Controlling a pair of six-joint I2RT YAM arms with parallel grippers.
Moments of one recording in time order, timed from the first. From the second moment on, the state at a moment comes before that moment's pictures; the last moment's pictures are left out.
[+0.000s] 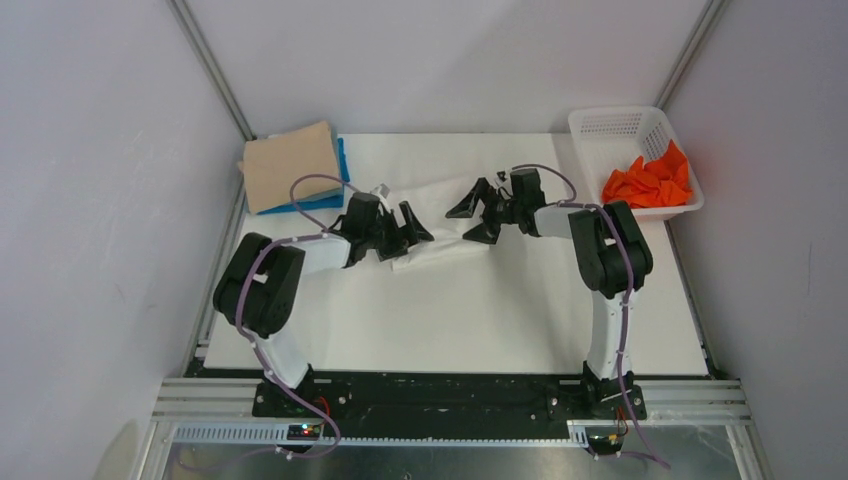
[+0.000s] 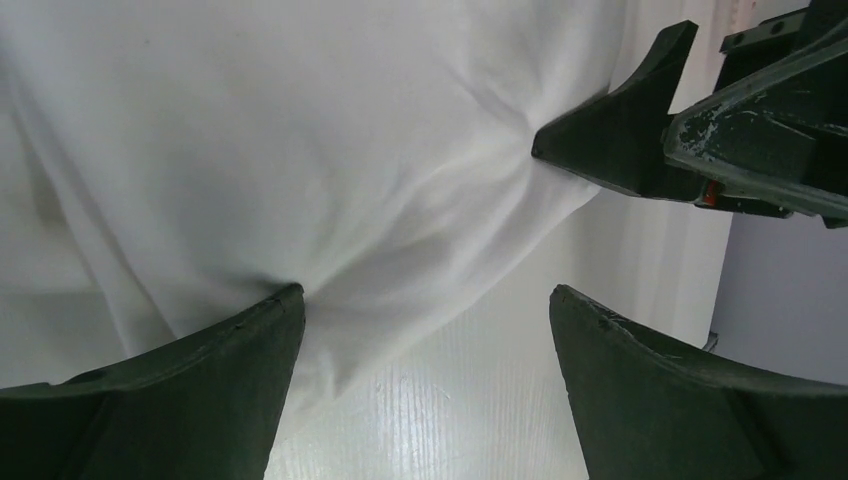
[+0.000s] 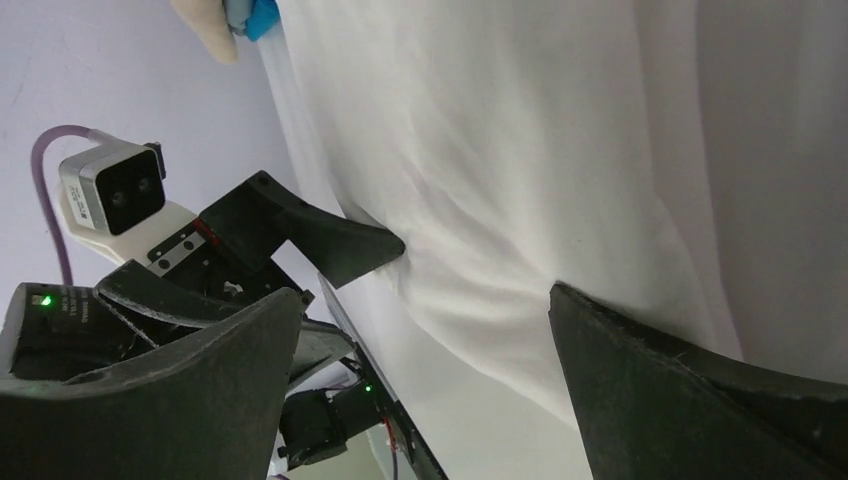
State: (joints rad) left arm -0.39 1.76 0.88 0.16 0.34 -0.75; right arm 0.30 2.08 1.21 0.18 -0.72 0.95
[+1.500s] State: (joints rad) left arm -0.42 1.77 1.03 -0.21 -0.02 -0.63; right arm 0.25 0.98 0.76 -0.39 -0.15 0.62
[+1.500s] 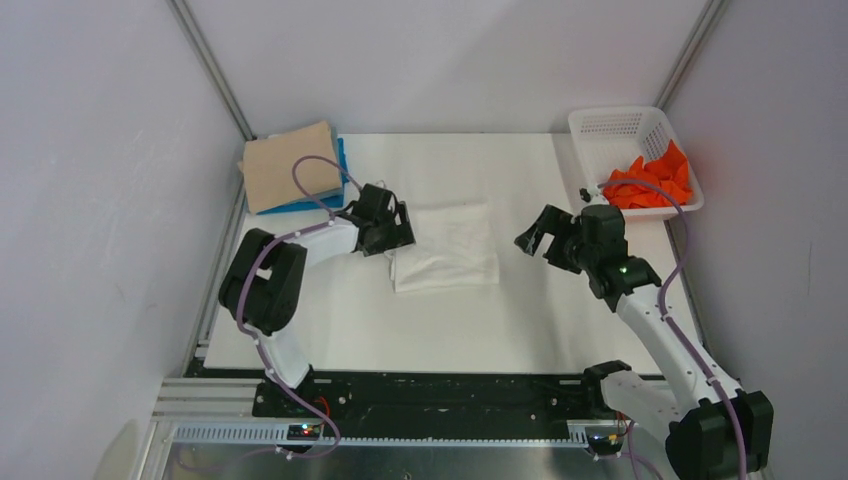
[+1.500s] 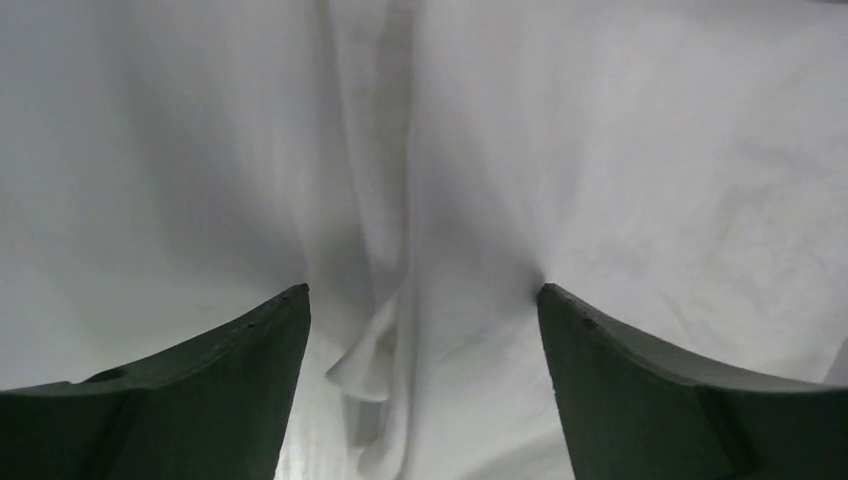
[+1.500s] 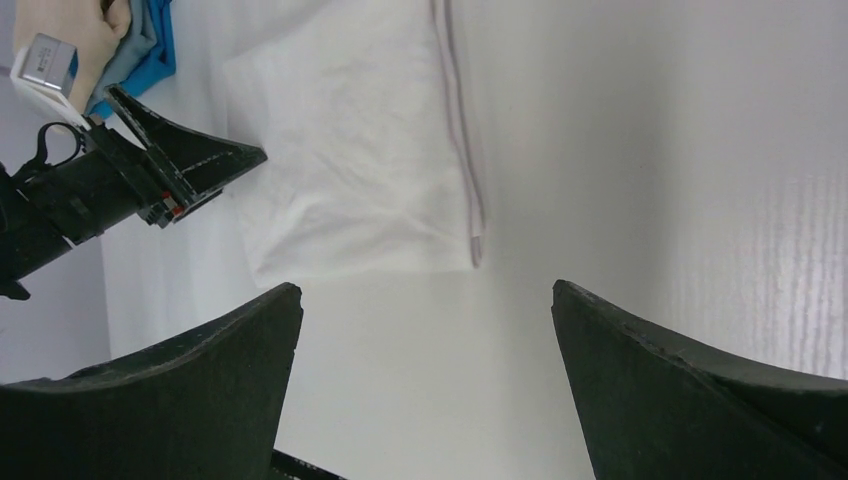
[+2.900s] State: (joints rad) left arm -0.31 1.97 1.59 -0.29 -0.62 0.15; right arm 0.16 0.91 0.67 -0.32 -0.13 0.56
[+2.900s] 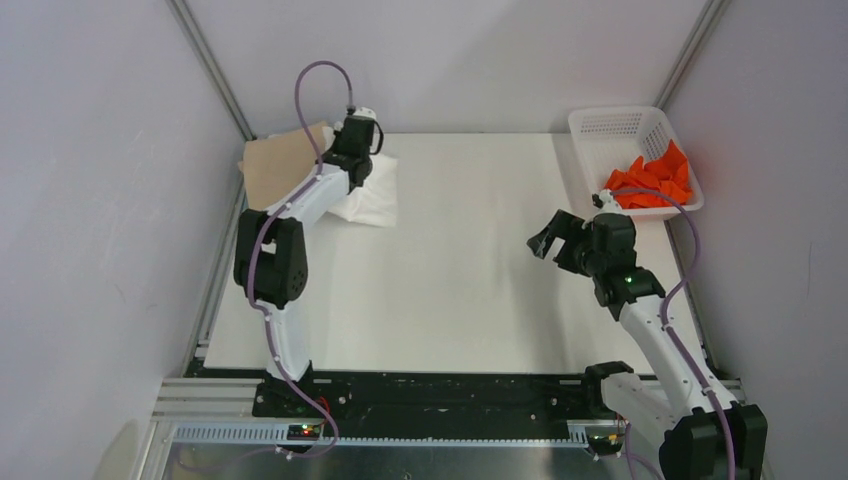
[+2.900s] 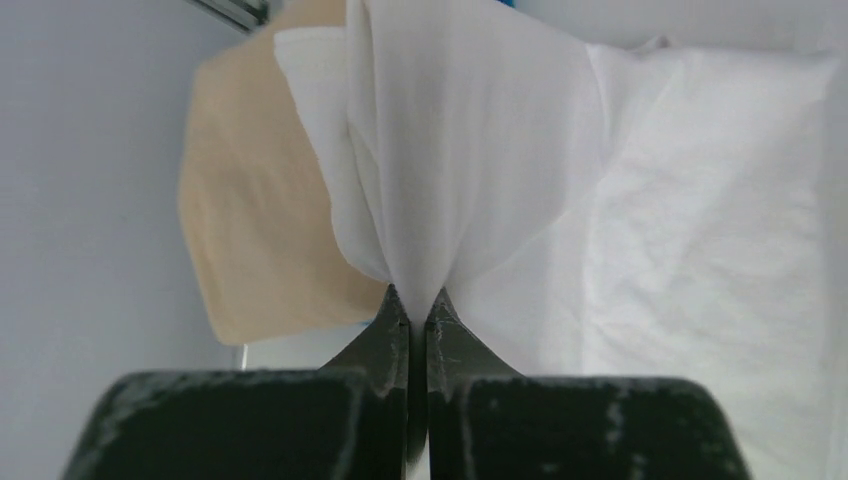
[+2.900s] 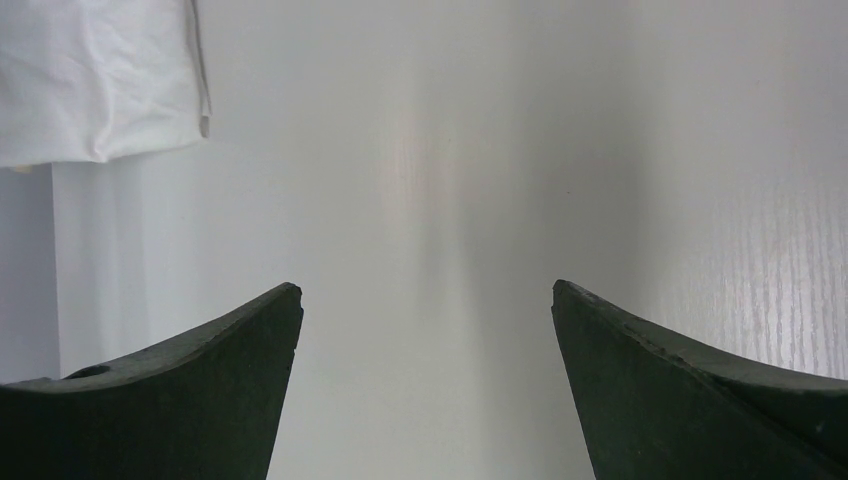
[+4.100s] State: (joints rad) left arm -0.18 1.87 1.89 -0.28 -0.44 0.30; right arm 0.14 1.02 0.67 -0.32 0.00 0.54
